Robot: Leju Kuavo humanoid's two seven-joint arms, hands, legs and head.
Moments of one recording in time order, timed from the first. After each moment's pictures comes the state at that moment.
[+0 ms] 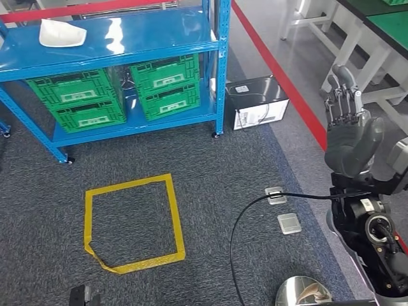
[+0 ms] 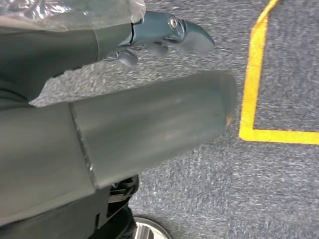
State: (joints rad) left arm -0.11 0.08 -0.80 -0.22 0.94 0.26 -0.46; right arm -0.12 -0.40 0.30 -2.09 -0.11 -0.39 -0.21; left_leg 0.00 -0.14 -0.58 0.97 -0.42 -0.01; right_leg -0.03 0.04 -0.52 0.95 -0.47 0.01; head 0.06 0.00
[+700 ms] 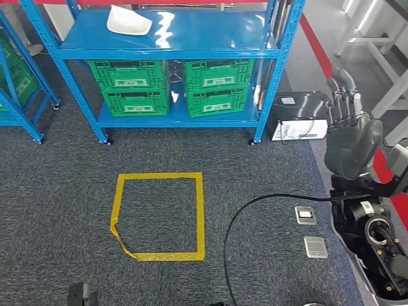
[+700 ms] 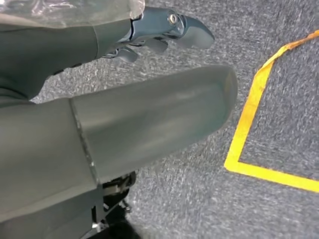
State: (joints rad) left arm -0.13 0.08 -0.80 -0.22 0.93 0.26 -0.46; right arm -0.10 -0.40 0.29 -2.10 -0.10 -0.41 -0.21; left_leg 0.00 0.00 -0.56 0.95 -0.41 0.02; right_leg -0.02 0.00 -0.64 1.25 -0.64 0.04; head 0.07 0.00
